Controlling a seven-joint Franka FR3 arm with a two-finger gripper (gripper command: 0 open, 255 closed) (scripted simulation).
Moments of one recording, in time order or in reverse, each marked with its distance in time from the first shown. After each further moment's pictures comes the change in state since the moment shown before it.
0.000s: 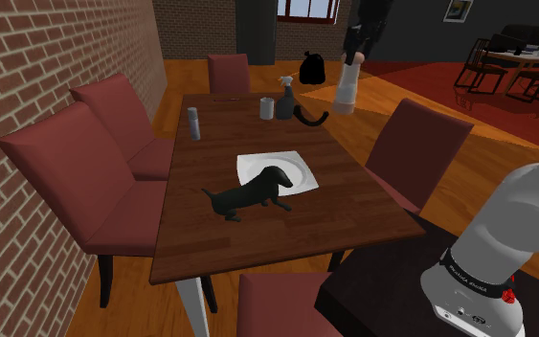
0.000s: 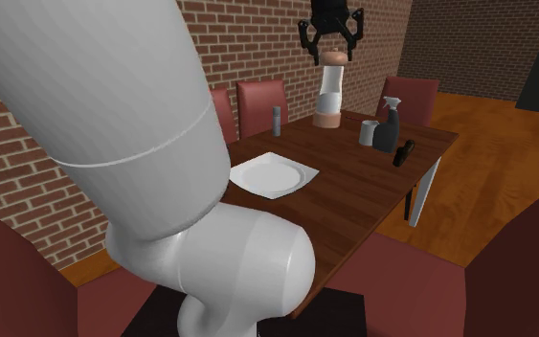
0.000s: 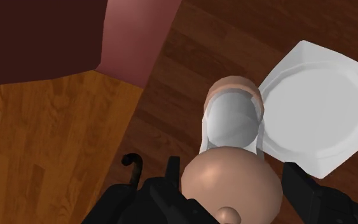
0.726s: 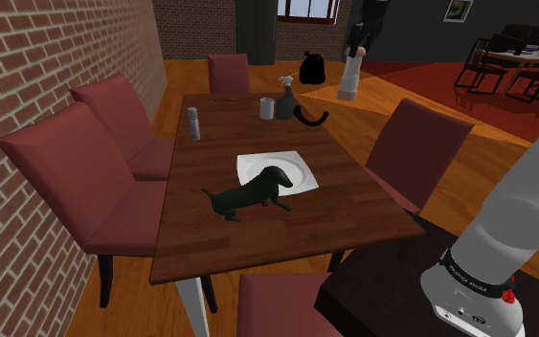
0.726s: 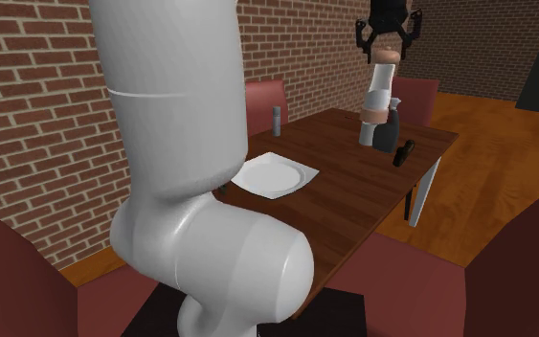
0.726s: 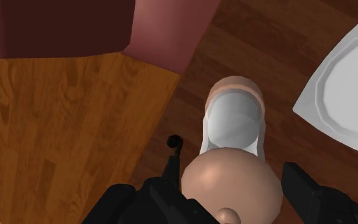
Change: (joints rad) arm -0.077 0.305 -0.149 0.320 0.069 0.011 -0.236
